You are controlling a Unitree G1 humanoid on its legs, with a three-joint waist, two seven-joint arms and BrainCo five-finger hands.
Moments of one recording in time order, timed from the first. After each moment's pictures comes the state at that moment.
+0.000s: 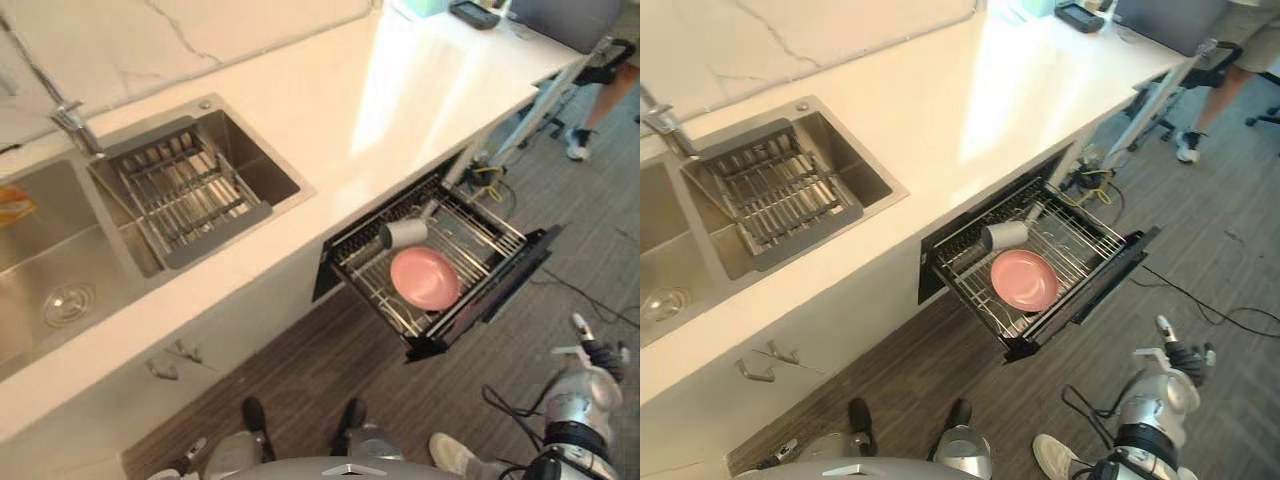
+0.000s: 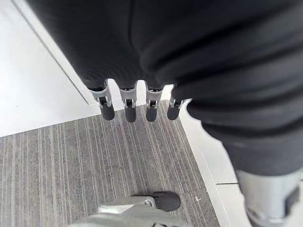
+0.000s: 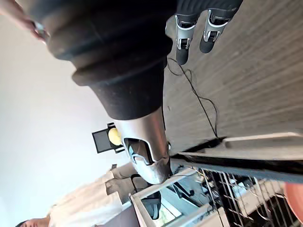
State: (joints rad) left arm 0.15 0.09 0.25 0.92 -0.15 0.39 0.19; right arm -0.15 -0.39 -0.70 0.68 0.71 -0.09 -0.29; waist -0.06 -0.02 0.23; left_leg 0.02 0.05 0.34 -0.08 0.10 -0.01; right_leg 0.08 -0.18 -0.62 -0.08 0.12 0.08
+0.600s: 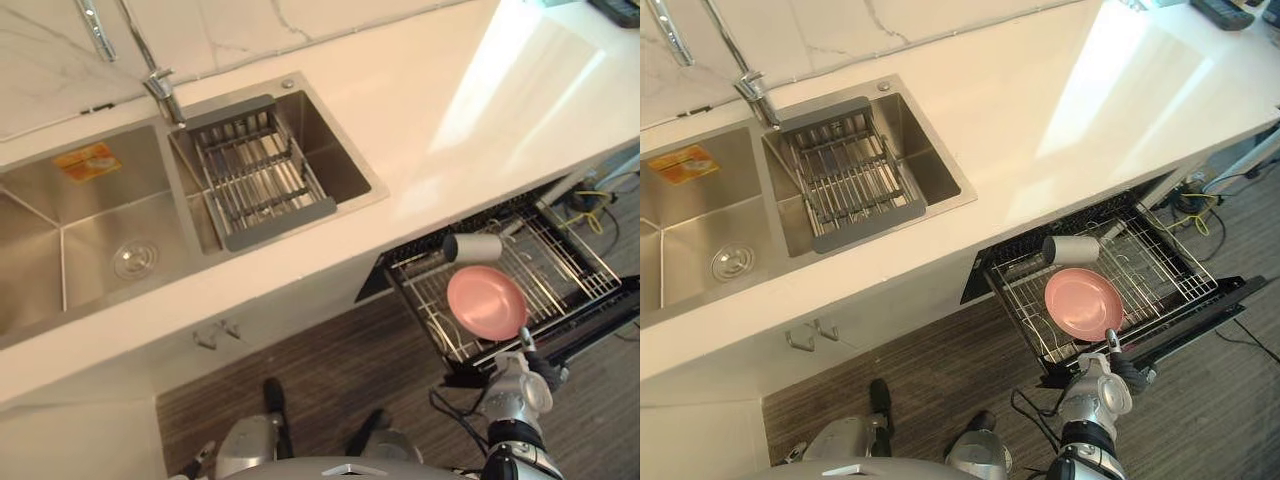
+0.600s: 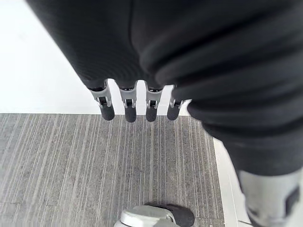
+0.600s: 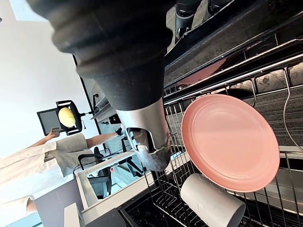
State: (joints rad) left arm 0.15 0.06 0.27 0.98 -0.17 0.33 0.17; right arm -0.17 -0.23 -0.53 0.75 0.82 -0.26 -0.42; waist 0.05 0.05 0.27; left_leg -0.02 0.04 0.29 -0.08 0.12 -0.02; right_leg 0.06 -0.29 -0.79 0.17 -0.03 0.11
